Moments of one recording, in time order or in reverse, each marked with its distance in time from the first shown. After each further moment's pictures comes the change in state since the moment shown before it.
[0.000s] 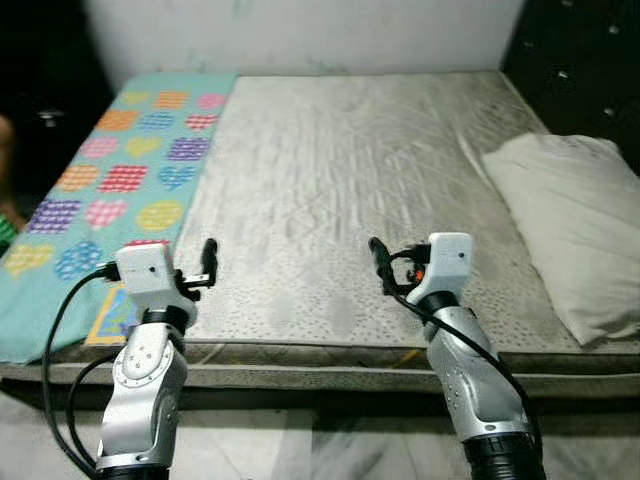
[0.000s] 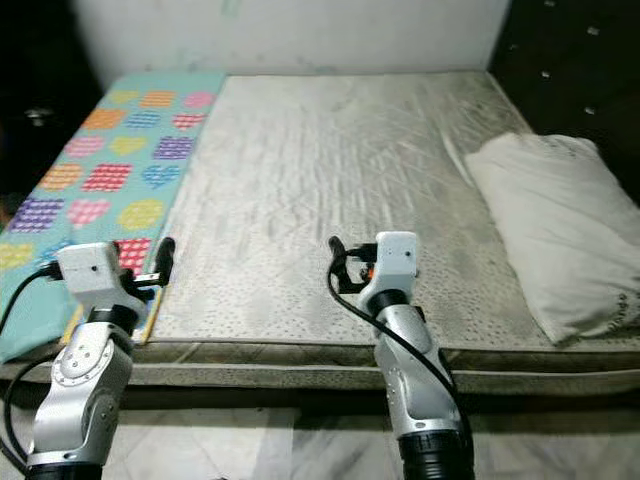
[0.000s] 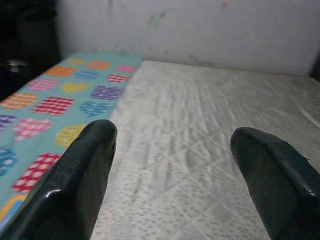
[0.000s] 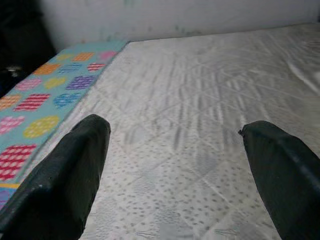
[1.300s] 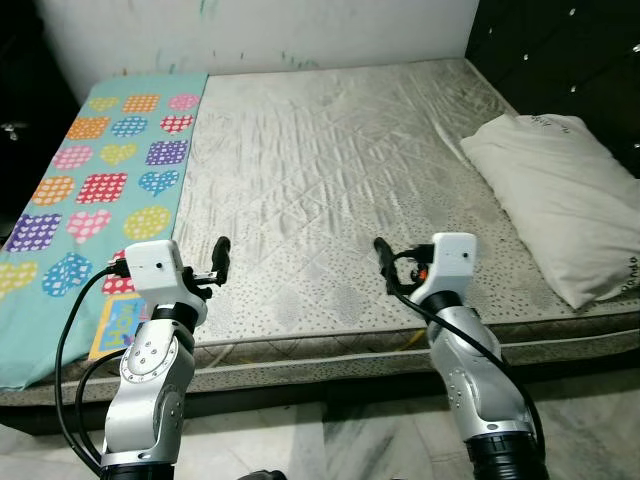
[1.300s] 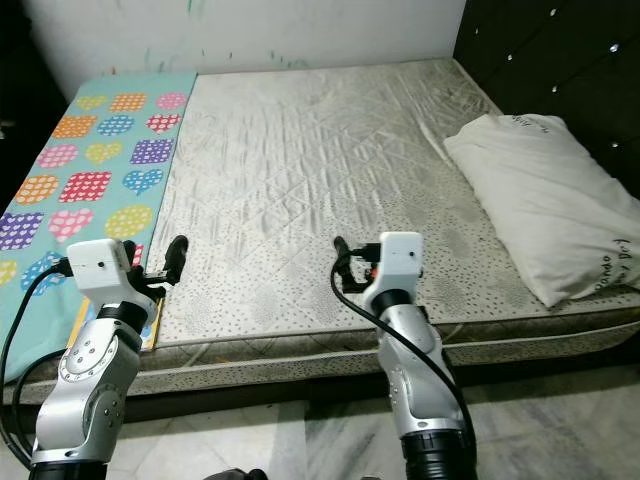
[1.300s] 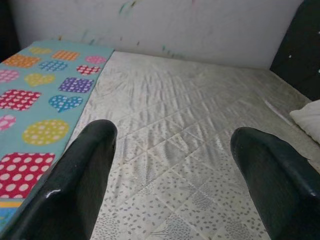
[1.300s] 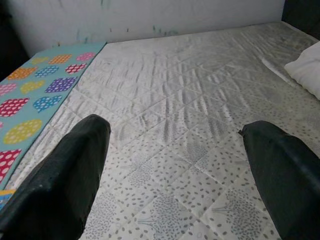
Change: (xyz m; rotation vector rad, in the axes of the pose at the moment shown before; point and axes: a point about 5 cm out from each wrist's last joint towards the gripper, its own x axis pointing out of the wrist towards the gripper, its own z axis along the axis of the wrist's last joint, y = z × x) left arm 0.002 -0.007 0.003 -0.068 0.018 -0.040; right arm 0.001 -0.001 0.000 -0.008 -0.001 -0.009
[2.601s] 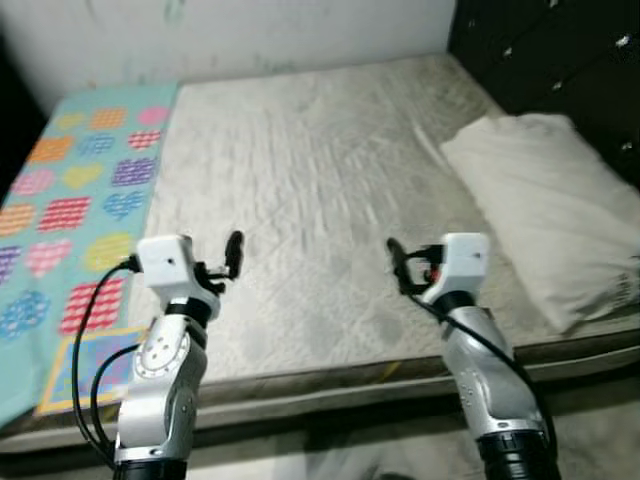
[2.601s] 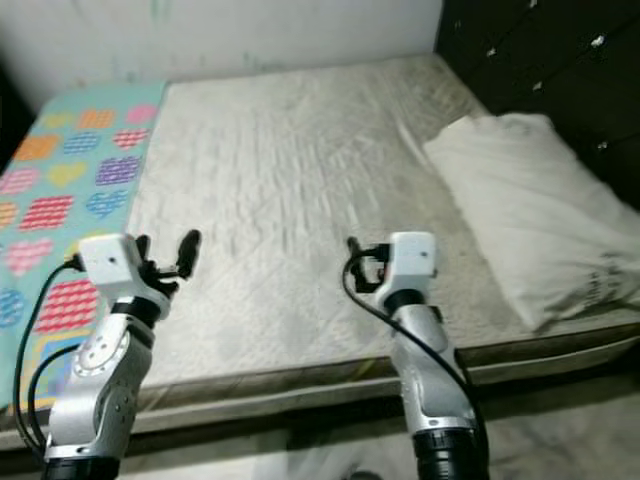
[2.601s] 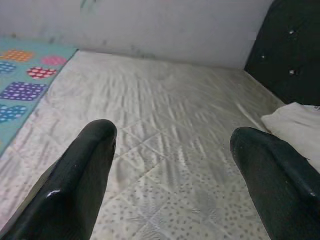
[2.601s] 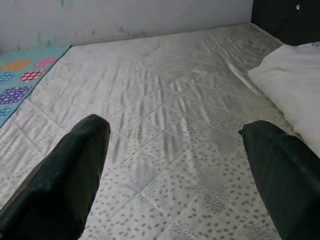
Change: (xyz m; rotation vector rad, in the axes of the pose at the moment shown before) left arm 0.003 -0.013 0.002 -0.038 -0.009 -0.029; right arm -0.001 -0.014 0.000 -0.028 -0.008 -0.036
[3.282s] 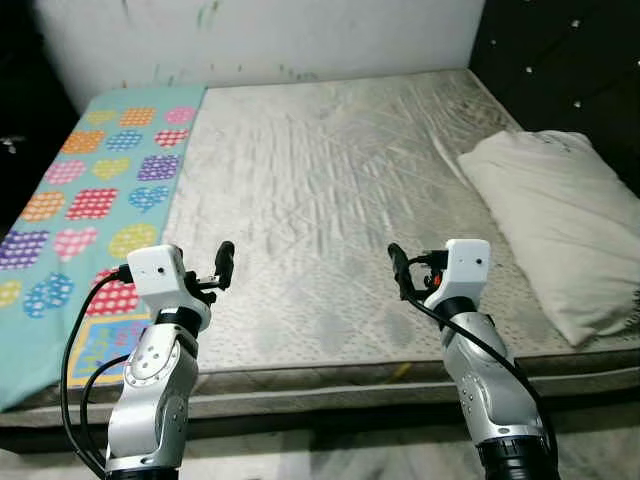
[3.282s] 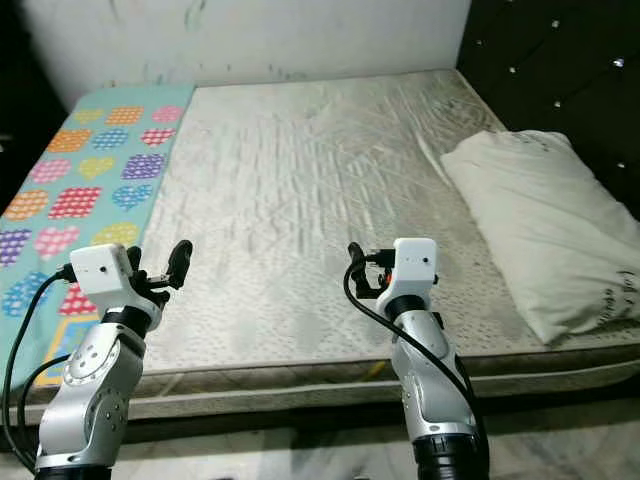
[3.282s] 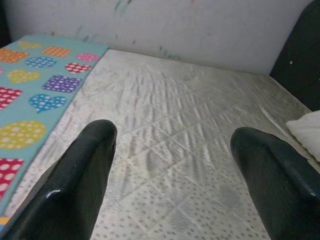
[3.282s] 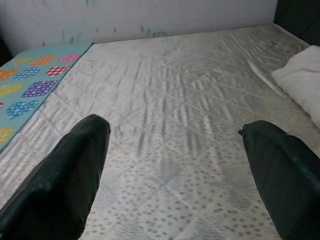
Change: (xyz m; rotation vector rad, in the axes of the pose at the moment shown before) left arm -0.007 0.010 -0.007 -0.013 0.032 0.032; right arm -0.004 -0.001 -0.007 0.007 0.023 -0.005
